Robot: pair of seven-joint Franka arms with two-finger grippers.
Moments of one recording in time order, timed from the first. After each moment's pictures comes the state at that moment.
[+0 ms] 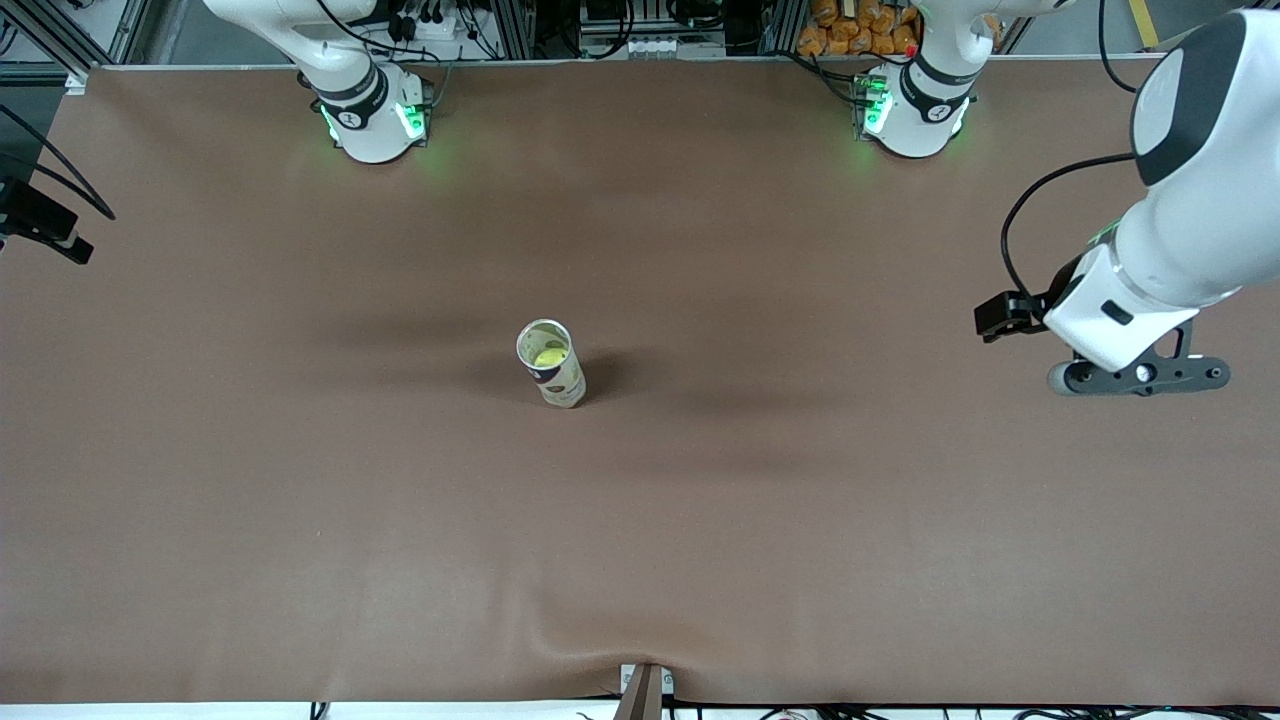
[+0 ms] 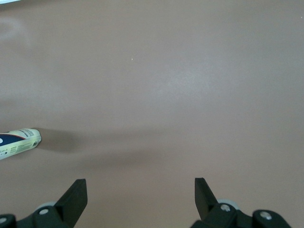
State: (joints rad) left arm -0.08 0.29 -0.17 -1.28 0.09 1.45 -0.23; right arm 0.03 -0.05 -0.14 -1.55 0.03 1.56 -0.03
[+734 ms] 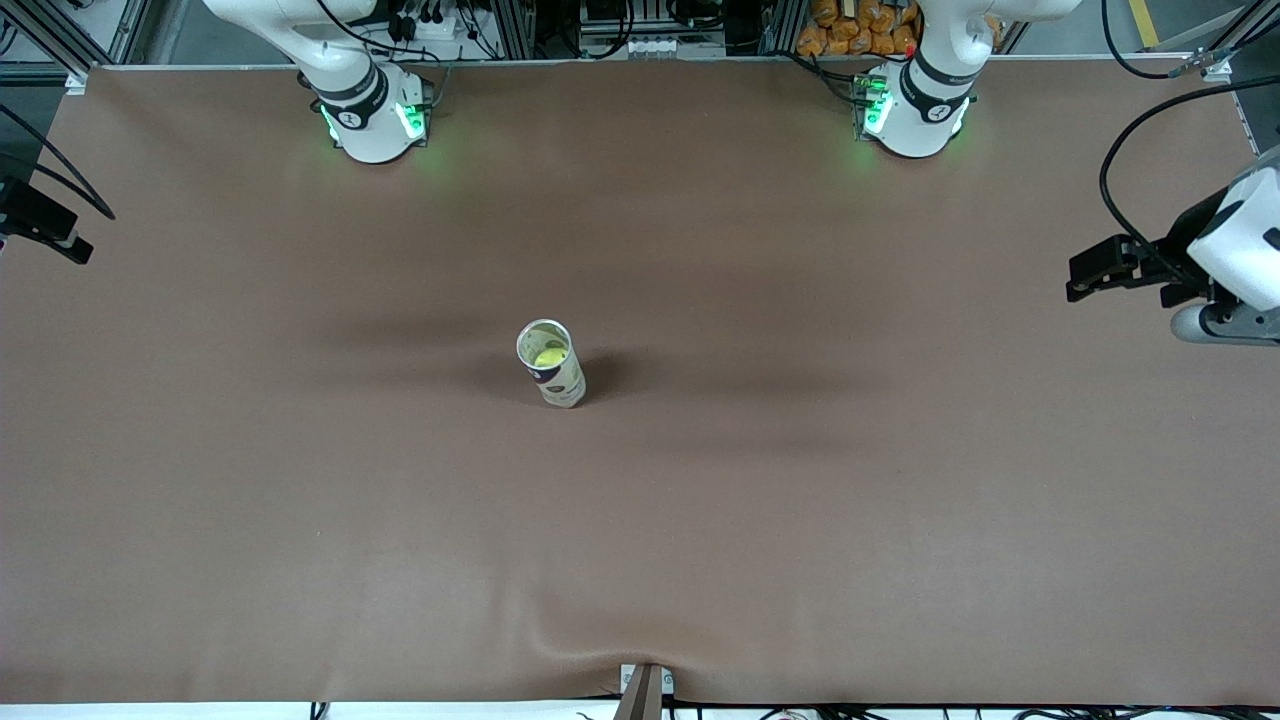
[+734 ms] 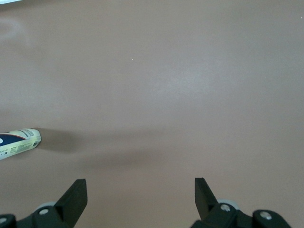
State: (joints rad) left arm -0.24 0.20 0.17 -1.28 -0.06 1.39 0.00; right arm 0.03 -0.05 -0.14 -1.55 0.03 1.56 -0.03
